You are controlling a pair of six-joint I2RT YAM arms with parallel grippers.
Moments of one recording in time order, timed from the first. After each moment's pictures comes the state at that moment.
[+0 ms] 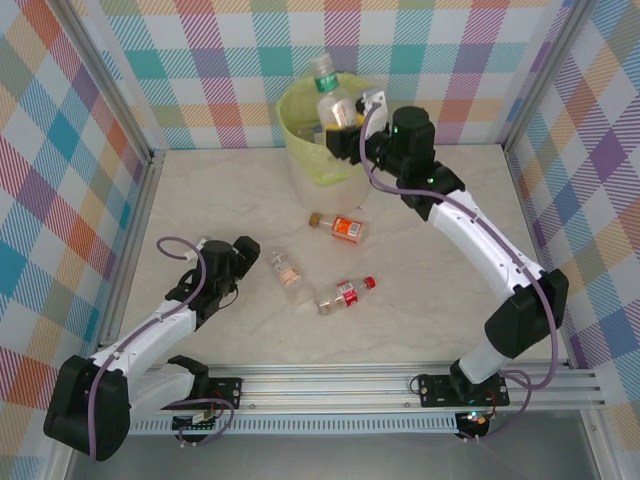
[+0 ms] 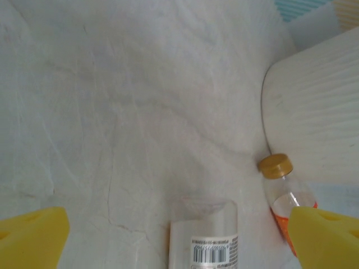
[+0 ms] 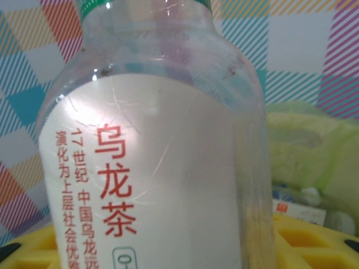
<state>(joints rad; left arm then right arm) -0.35 1.04 0.46 -0.10 -0.14 -1.14 0.52 1.61 1.64 -0.11 -0.20 0.11</state>
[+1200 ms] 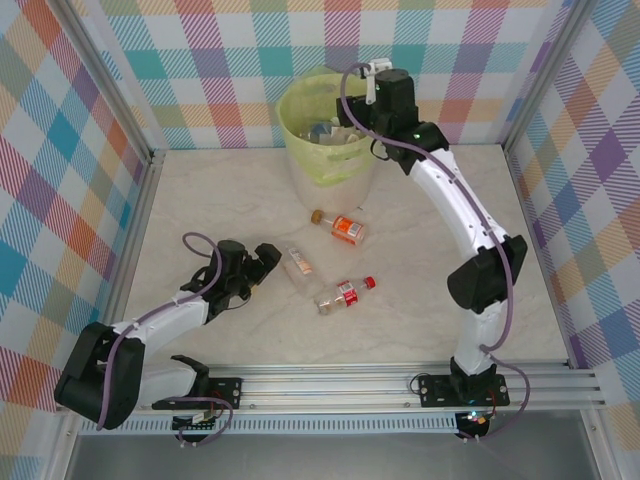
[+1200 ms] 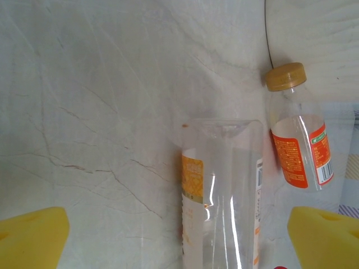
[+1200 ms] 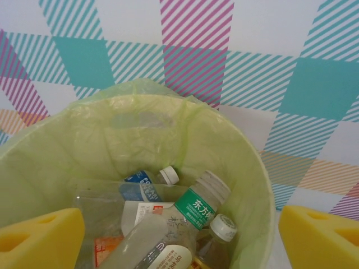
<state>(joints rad) -0.40 1.20 0.47 0.03 0.09 -1.12 0.48 1.93 2.14 -0.51 0.20 0.06</state>
